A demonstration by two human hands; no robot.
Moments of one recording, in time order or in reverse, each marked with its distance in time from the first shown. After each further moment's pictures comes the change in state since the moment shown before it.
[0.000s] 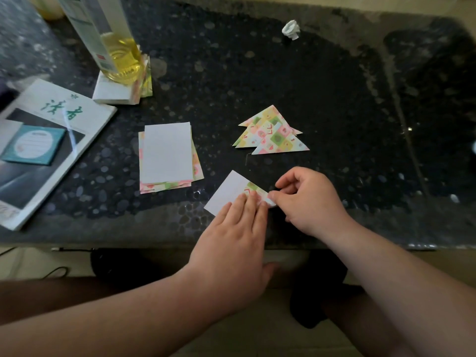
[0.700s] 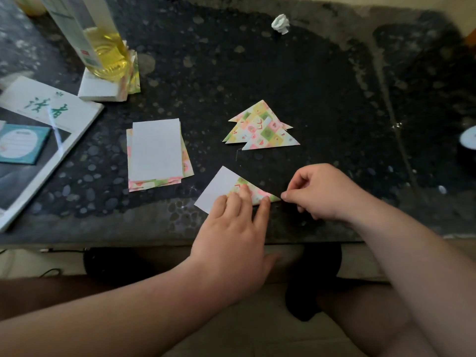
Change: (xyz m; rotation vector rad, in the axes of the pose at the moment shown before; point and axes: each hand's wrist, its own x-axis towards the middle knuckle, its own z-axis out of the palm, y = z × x) left_hand 0.009 0.013 -0.004 0.082 0.060 -0.017; right_hand 0.005 -0.001 -0.046 -0.207 -0.248 0.146
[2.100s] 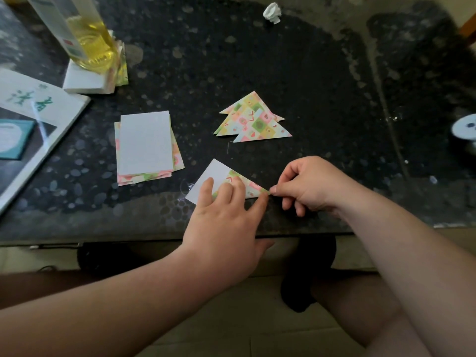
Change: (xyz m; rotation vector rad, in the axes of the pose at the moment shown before) left_hand 0.004 0.001 -0.004 -0.002 0.105 -0.034; right_hand 0.000 0.000 0.001 0.118 -0.105 0.066
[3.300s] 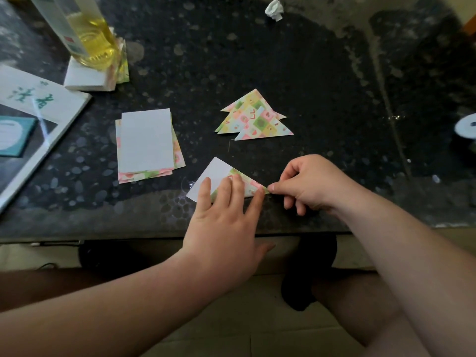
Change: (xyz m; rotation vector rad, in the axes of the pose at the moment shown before) left_hand -0.005 0.002 0.006 0.004 -0.053 -0.039; right_hand 0.003 0.001 0.005 -0.016 0.033 -0.008
